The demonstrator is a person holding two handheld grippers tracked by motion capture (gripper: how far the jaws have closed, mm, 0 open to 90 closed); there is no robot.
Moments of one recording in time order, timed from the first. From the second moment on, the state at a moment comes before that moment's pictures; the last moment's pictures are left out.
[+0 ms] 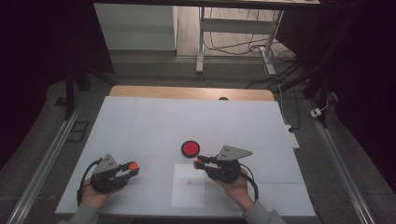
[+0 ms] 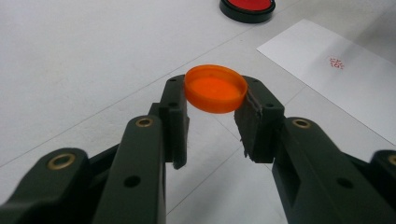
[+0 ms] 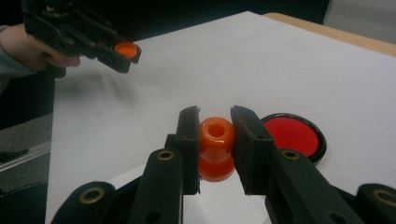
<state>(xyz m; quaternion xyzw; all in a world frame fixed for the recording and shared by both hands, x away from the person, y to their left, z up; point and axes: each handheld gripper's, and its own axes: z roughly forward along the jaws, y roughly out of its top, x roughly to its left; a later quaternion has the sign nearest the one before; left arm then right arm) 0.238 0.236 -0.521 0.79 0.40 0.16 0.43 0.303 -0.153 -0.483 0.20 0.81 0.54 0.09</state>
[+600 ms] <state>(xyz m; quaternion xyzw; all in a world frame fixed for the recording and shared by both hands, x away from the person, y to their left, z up) 0.239 0.233 -0.520 0.80 0.39 0.15 0.43 0.305 -0.164 -0.465 0.21 0.79 0.57 0.10</state>
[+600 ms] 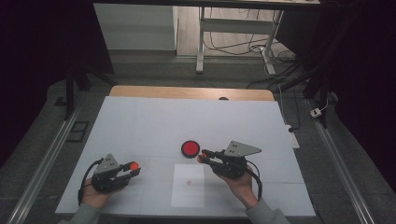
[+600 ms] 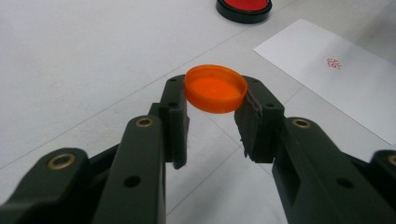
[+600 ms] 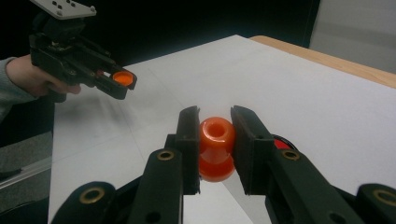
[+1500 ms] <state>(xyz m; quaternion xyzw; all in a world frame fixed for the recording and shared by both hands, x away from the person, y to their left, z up) 0.251 0.196 -0.504 0.81 0.34 0.15 0.45 0.307 -0.165 -0.463 0.22 0.78 0.58 0.08</state>
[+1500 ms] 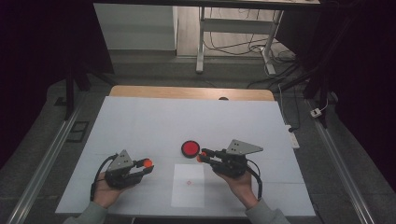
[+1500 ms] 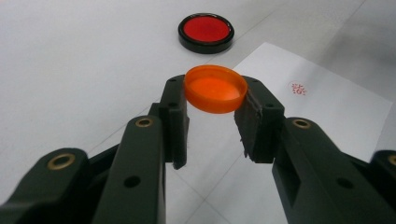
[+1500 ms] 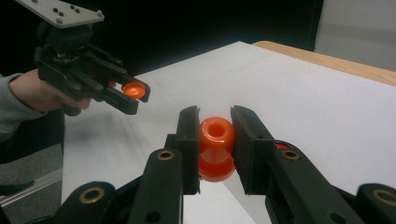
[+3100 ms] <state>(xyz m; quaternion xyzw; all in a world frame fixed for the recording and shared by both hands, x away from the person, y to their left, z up) 0.277 0.120 -0.489 0.84 0.27 0.12 0.46 0.305 -0.165 -0.462 0.21 0.78 0.58 0.09</state>
